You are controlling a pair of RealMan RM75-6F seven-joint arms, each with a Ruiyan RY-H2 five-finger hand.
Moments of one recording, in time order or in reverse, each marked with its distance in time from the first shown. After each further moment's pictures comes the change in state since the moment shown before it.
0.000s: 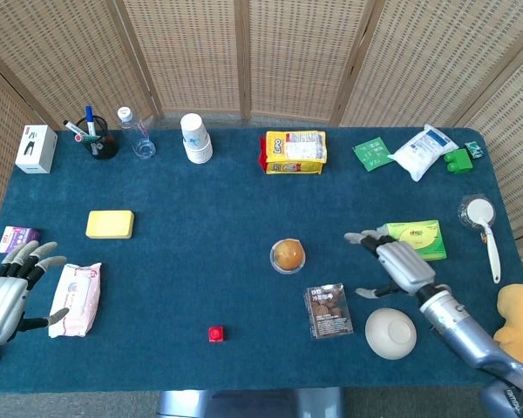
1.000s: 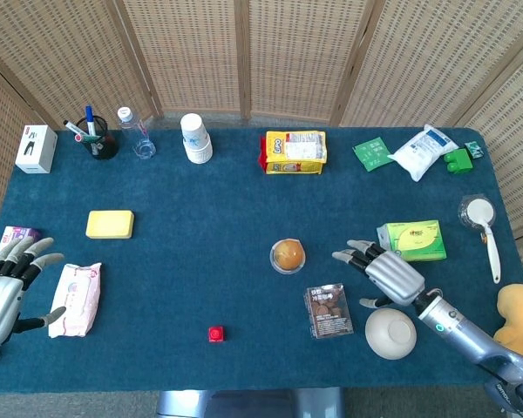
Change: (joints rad) left arm 0.016 0.062 0.002 -0.096 0.027 0.041 0.064; right arm 0.023 -0.236 -0.131 0.453 -0.330 0.248 0.093
